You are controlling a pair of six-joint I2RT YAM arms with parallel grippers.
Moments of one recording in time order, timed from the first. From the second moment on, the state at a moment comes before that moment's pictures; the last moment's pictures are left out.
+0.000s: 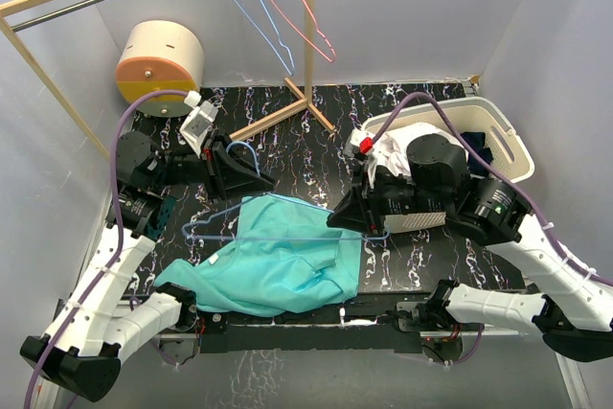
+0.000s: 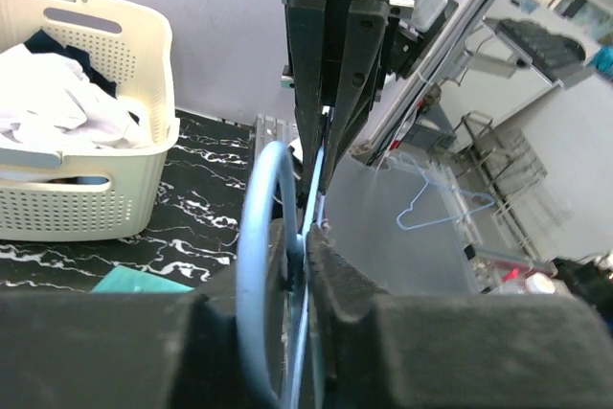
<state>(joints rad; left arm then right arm) -0.37 0.91 1.04 0.16 1.20 -0.67 0.91 0.99 1.39 -0.78 -0.49 0.16</state>
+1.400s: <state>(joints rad) -0.37 0.33 0.65 -0.55 -0.08 -0.36 0.80 1.69 1.83 -0.12 0.04 0.16</state>
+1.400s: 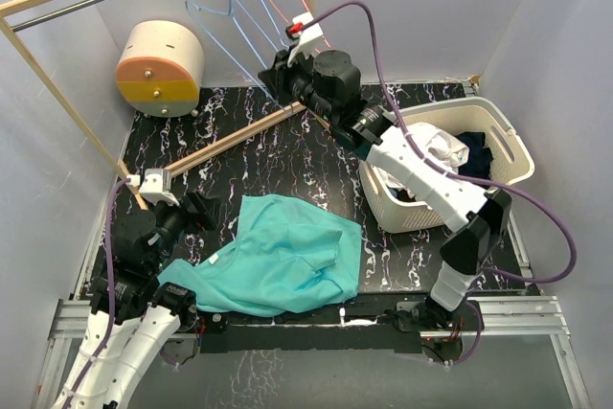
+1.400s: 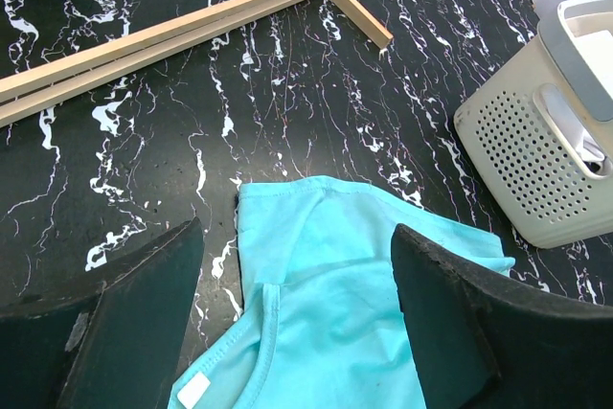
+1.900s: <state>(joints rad) -0.37 0.33 0.65 -0.55 -0.08 -0.36 0.72 1.99 2.25 -0.11 -0.05 0.19</state>
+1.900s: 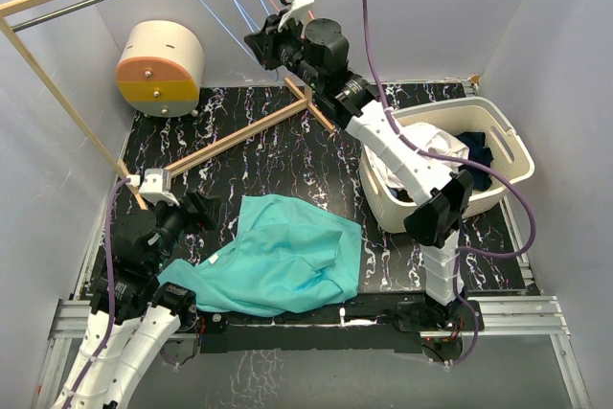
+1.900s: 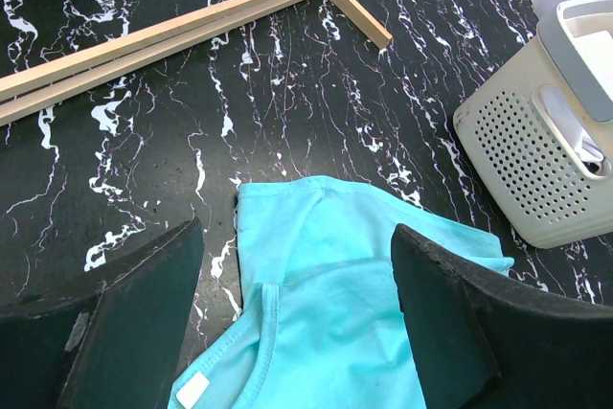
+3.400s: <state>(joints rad) -0.37 0.36 0.65 -0.55 -0.10 -0.36 0.83 1.23 1.17 -0.15 -0.26 0.23</state>
